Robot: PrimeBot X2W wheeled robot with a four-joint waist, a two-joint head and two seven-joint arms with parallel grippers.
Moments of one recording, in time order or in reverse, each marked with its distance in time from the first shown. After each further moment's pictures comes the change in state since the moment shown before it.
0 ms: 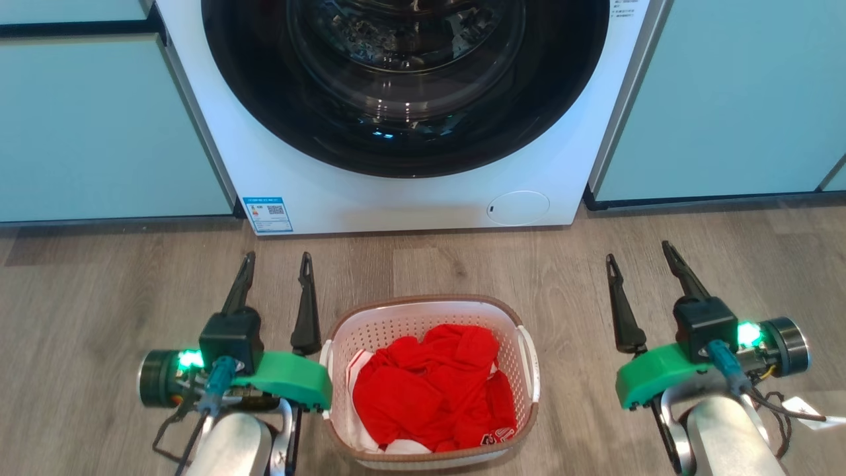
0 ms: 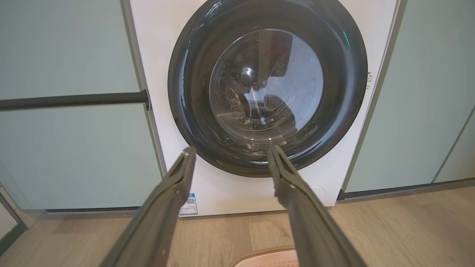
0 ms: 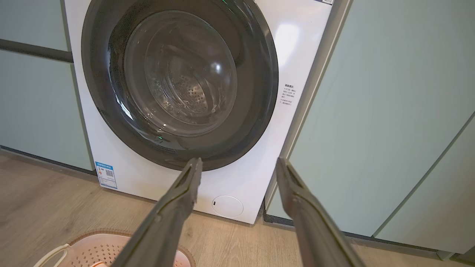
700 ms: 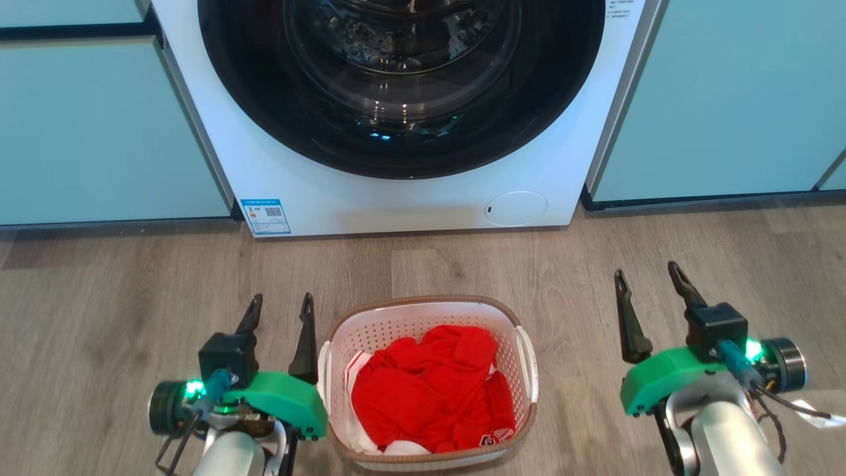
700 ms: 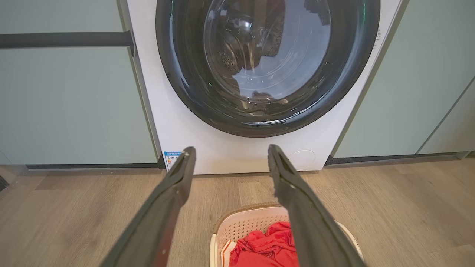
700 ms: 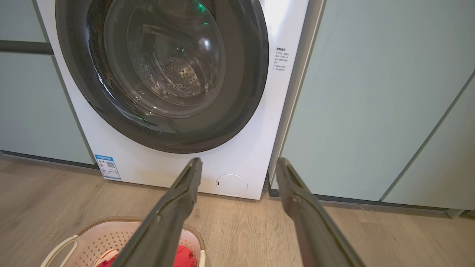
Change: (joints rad) left arm 0.008 -0.030 0.057 0.187 -0.047 -0.113 -0.012; right arm -0.012 0.000 -0.018 0.113 0.099 0.000 -0.008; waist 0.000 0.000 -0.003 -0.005
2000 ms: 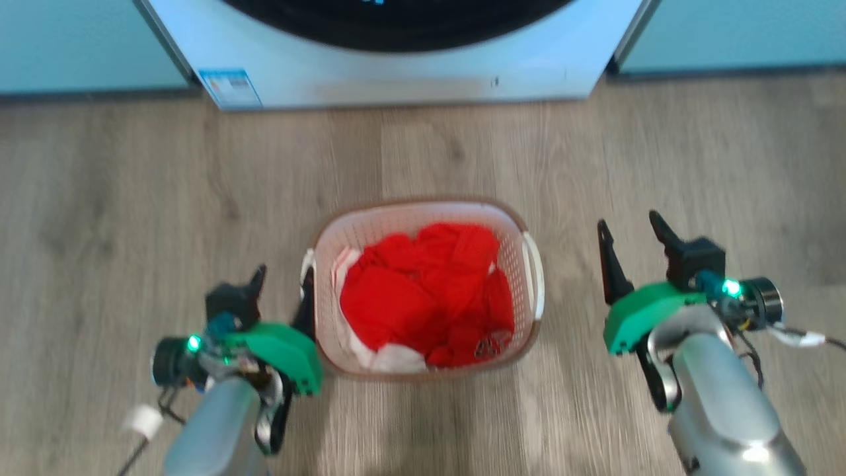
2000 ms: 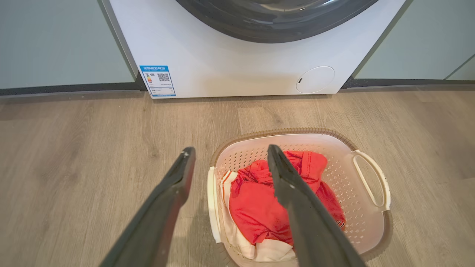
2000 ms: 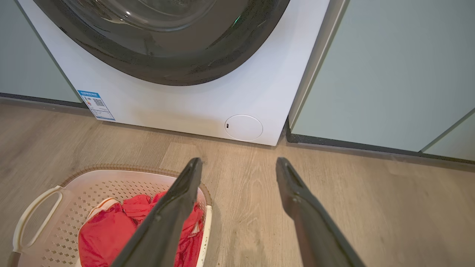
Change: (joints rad) left arm -0.191 -0.005 -0.027 0.269 -0.024 -0.056 0.000; right arm -0.217 -0.001 0.041 0.212 0.015 0.000 0.000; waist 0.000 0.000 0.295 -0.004
